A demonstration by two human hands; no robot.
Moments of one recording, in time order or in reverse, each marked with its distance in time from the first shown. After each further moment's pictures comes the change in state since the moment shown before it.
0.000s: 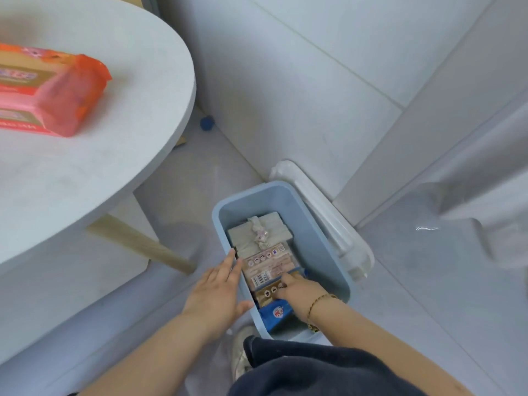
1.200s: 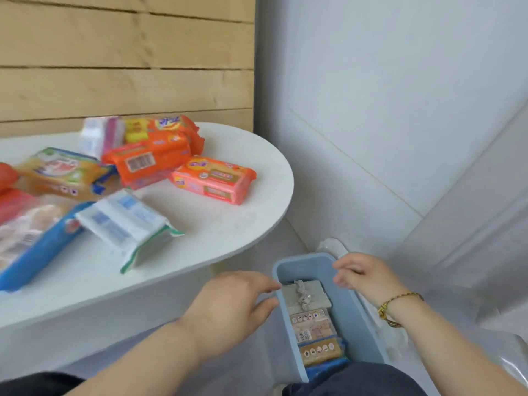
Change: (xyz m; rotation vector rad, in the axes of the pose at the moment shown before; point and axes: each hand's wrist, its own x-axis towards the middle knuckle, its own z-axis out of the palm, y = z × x) left_hand -0.146 -0.020 -0.113 -0.112 0.603 0.216; right_hand -0.147 -0.026 -0.133 1.026 0.742 -0.025
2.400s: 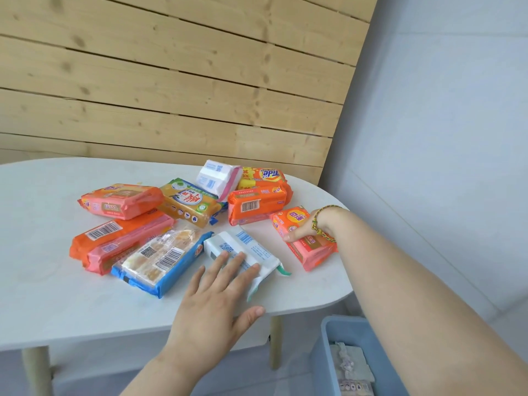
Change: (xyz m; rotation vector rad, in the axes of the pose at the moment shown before) left_hand -0.081 -0.105 -0.053 0.326 0.508 -0.342; right_hand 0.061 -0.266 0.102 -0.882 -0.308 0.119
